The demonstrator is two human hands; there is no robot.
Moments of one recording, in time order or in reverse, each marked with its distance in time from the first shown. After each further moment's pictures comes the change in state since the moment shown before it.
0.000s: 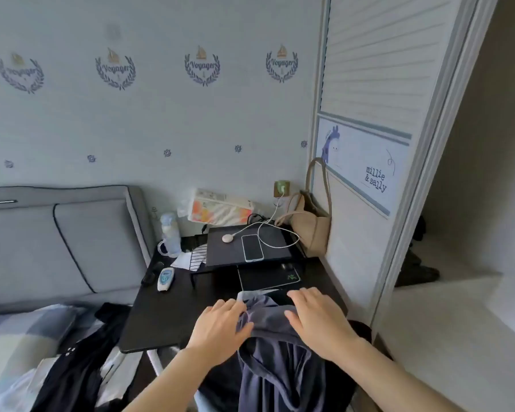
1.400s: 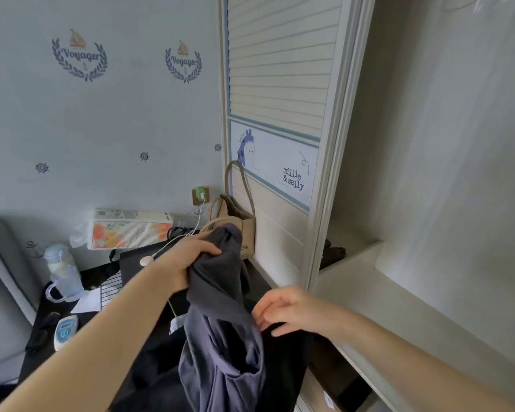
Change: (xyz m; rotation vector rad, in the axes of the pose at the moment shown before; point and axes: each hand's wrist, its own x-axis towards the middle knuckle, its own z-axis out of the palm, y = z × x) left_hand 0.143 0.033 -0.124 -1.554 -0.464 -0.221; right_hand -0.007 0.014 -0.080 1.218 -0.330 0.475
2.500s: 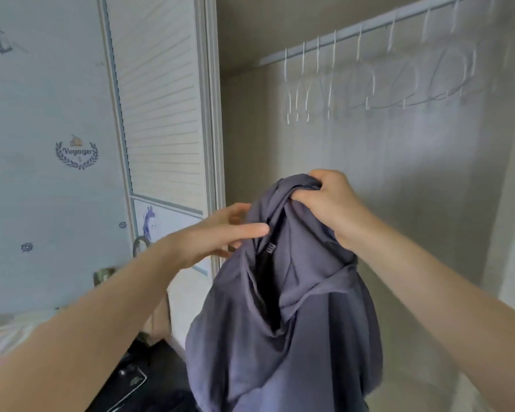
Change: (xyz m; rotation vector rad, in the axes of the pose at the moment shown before) left_hand -0.075 0.140 0.263 0.656 -0.551 0.529; right_hand -0.250 -0.150 -0.167 -0.151 1.233 -0.423
